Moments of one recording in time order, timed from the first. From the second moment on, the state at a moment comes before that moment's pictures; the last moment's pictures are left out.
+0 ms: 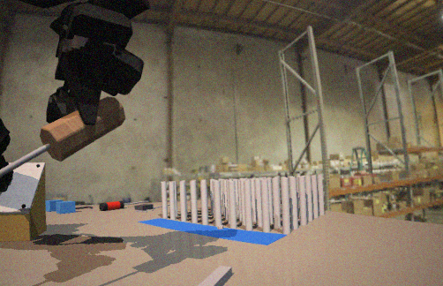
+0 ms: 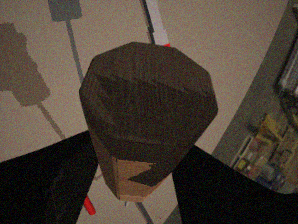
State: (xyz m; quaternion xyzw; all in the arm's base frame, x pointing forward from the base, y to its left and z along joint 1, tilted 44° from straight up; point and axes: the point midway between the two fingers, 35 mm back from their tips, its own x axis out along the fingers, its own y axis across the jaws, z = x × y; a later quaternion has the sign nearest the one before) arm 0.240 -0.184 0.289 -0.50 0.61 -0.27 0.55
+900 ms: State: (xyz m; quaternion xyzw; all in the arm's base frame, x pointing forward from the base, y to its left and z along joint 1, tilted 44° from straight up) arm 0.208 -0.207 0.315 -0.64 0.74 -0.05 0.21
